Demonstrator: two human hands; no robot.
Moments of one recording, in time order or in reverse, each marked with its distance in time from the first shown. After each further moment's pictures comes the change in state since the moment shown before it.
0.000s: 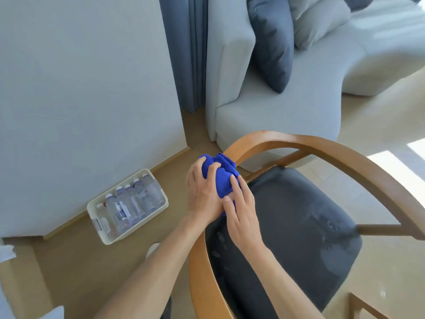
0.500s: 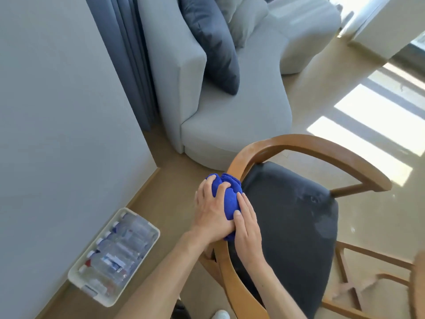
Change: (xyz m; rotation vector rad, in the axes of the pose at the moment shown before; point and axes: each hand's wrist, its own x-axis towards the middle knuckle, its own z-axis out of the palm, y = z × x) left_hand 0.063 -0.030 -0.031 -0.112 -0.498 0.299; right_hand 0.025 -0.059 0.045 0.366 0.403 0.390
